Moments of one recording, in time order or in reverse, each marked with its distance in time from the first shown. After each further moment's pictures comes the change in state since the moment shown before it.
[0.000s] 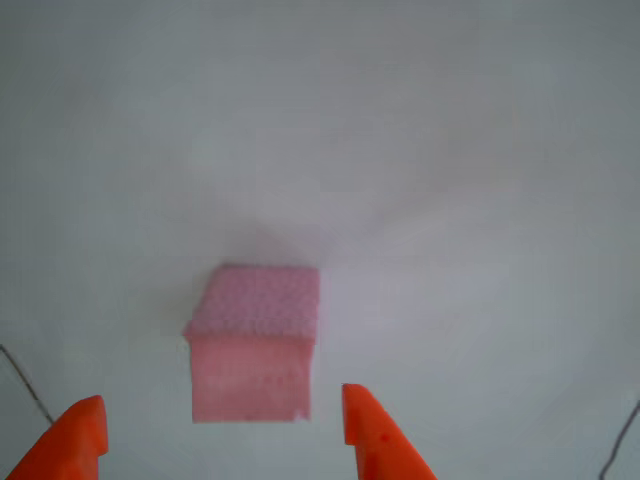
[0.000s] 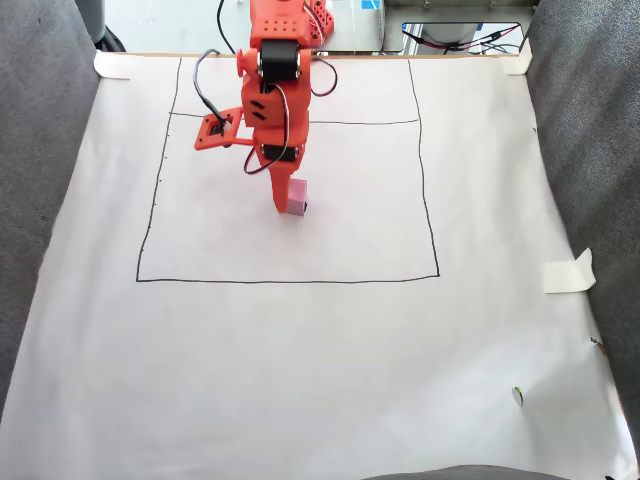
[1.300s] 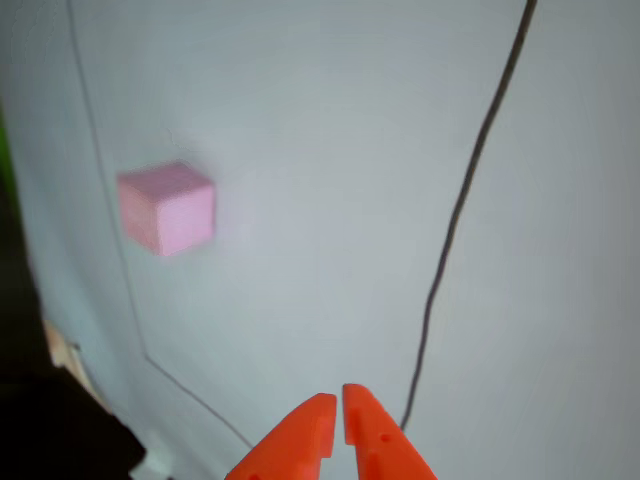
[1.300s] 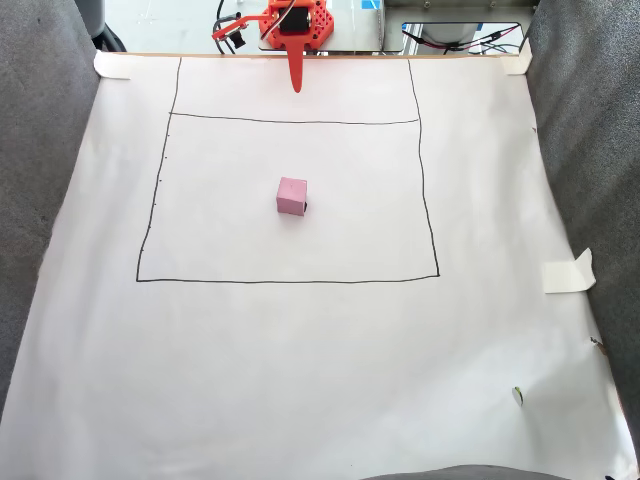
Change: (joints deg) arm 0.6 116.4 116.7 -34.5 -9.3
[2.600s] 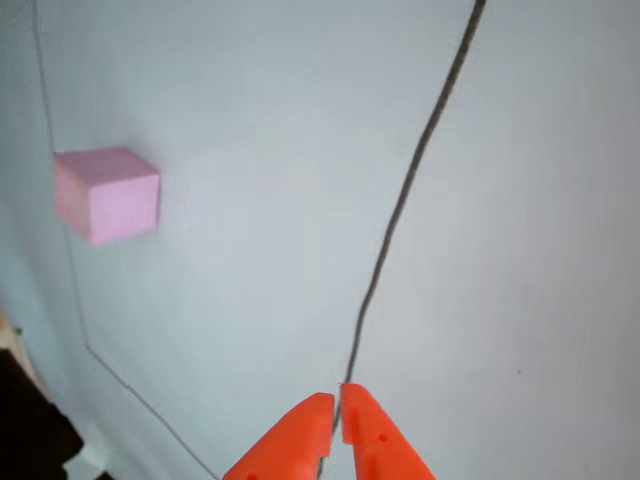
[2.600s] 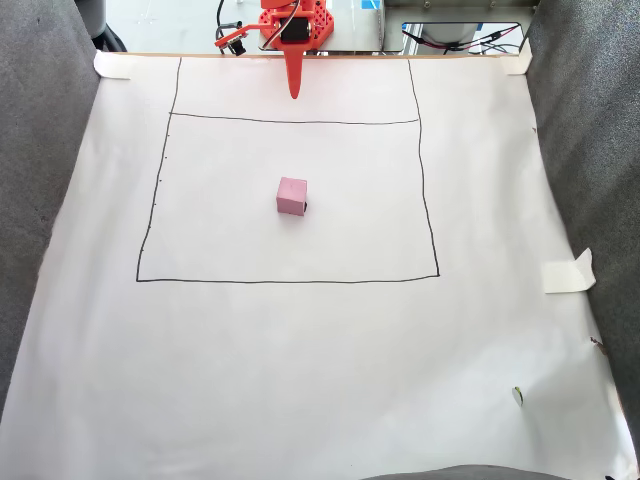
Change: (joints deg) arm -1.6 15.3 9.8 7.5 -4.8
